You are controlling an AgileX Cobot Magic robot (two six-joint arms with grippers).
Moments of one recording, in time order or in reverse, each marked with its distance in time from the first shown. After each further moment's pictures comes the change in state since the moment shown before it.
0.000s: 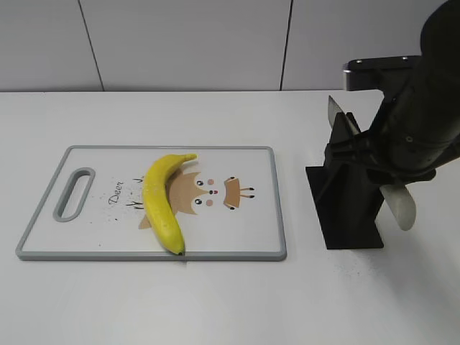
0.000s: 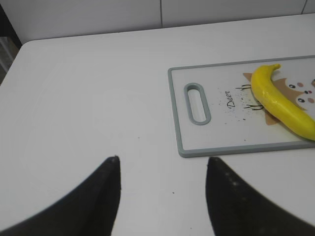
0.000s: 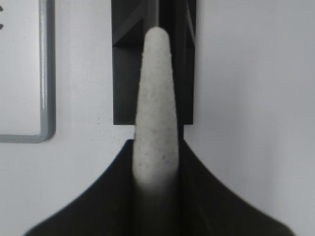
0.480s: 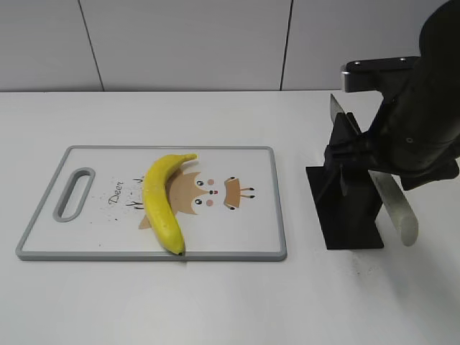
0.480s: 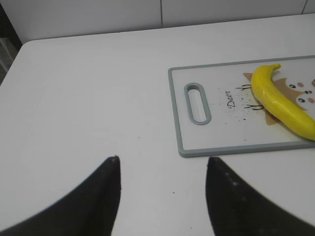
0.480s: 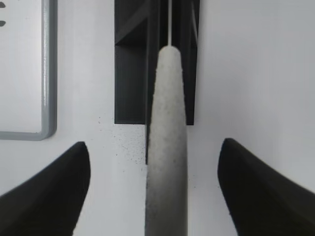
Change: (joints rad) left arm 0.000 0.000 0.000 0.000 0.000 0.000; right arm 0.000 -0.027 0.000 0.000 0.004 -0.021
